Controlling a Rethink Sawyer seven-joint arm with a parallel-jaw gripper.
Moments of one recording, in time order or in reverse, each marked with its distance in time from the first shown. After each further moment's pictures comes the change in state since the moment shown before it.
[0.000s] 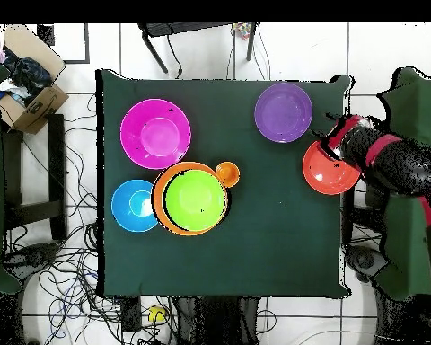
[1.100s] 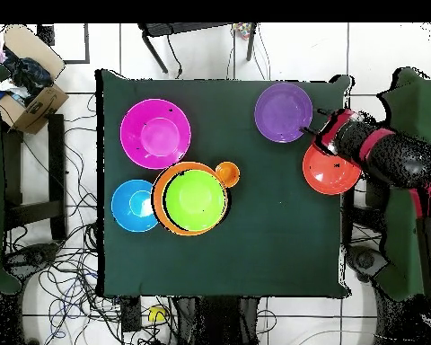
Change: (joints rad) arm 0.016 0.074 0.012 -0.052 -0.003 0.045 -0.083
